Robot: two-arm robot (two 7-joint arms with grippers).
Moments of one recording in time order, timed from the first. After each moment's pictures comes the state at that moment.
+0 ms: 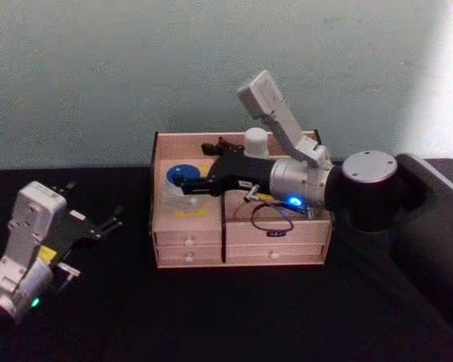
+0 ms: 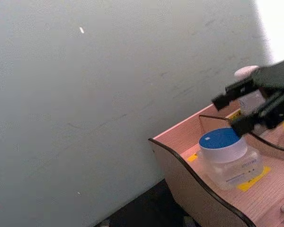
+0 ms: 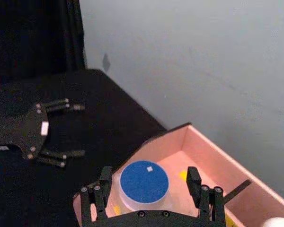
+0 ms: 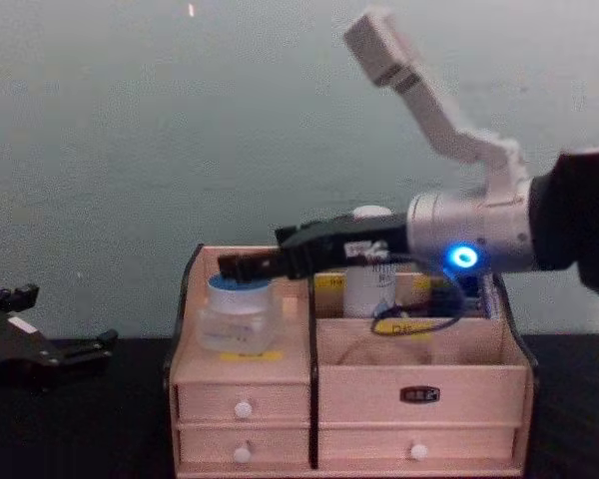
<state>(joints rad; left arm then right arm) -0.20 0.60 0.45 -1.41 -0.25 -0.12 0.03 0.76 0.17 -0.62 -0.99 0.31 0.17 0.61</state>
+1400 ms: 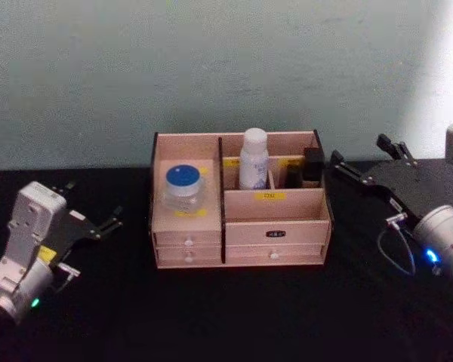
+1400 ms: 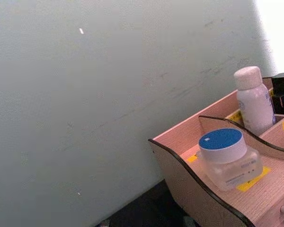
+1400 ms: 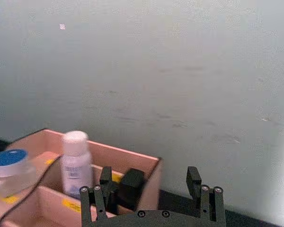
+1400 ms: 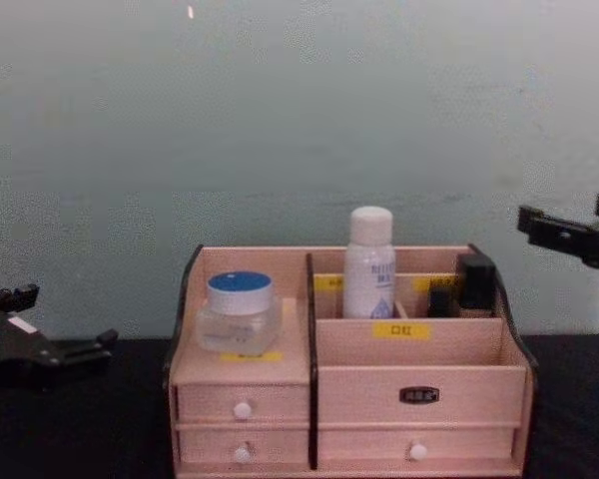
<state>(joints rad) -0.20 0.60 0.45 -1.41 -0.25 -0.12 0.03 0.22 0.39 -0.25 -1.50 0.36 -0.03 0.21</state>
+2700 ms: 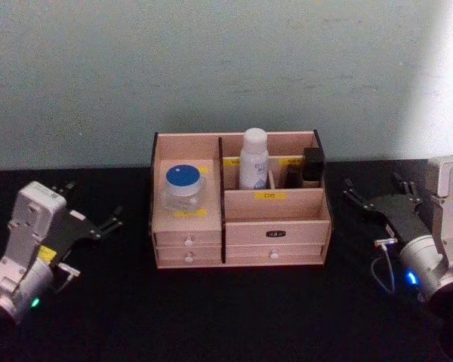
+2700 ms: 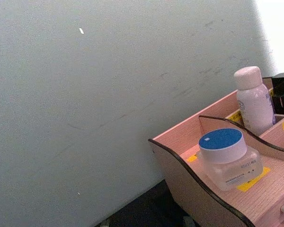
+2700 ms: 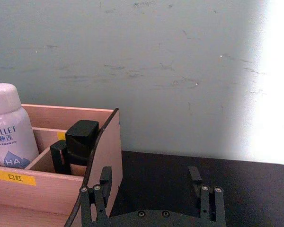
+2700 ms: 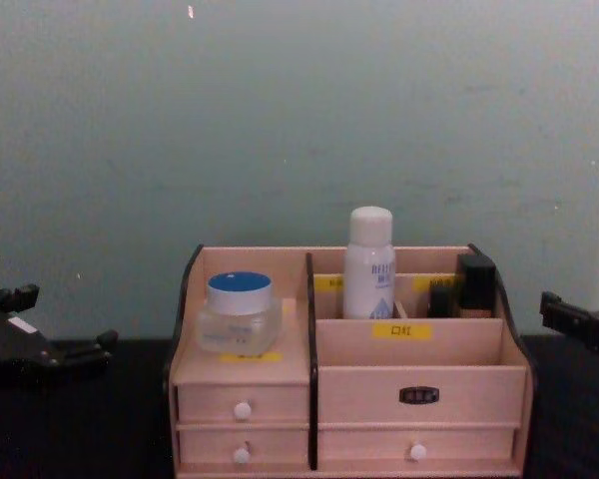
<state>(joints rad) -0.20 0.60 0.45 -1.41 -0.25 -0.12 0.03 0.22 0.23 -0.19 -1.32 0.23 -0.04 0.05</state>
